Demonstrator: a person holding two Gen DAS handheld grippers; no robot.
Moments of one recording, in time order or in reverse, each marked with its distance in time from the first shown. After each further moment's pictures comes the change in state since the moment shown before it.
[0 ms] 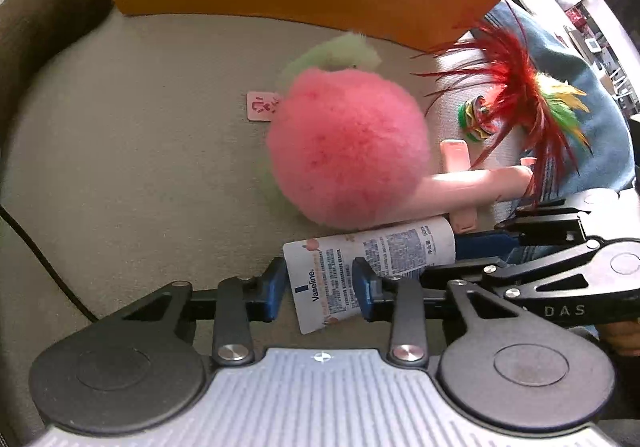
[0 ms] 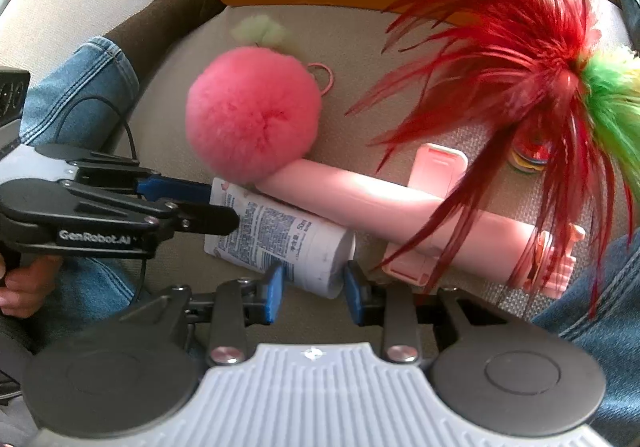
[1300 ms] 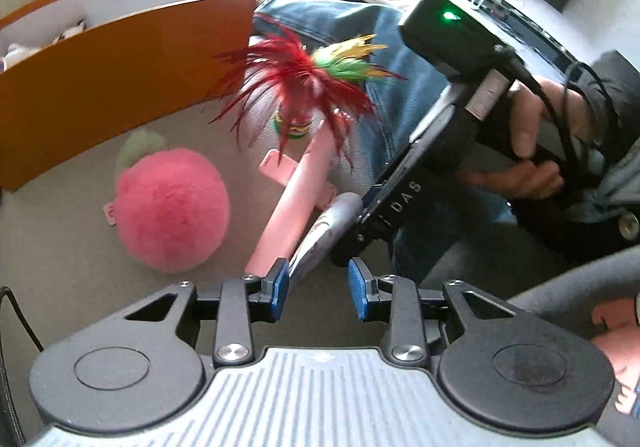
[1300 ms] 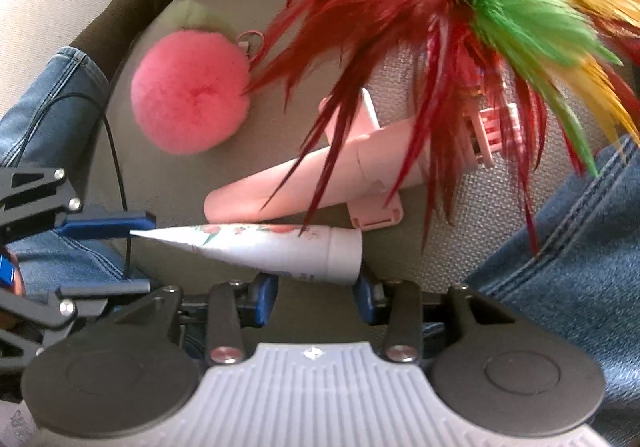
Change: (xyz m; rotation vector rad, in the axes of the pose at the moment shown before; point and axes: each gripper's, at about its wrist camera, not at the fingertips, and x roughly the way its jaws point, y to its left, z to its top) left arm -0.047 -0.071 -0.044 0.535 -0.139 -0.152; right arm -0.005 -0.035 -0.007 0.117 0.110 0.039
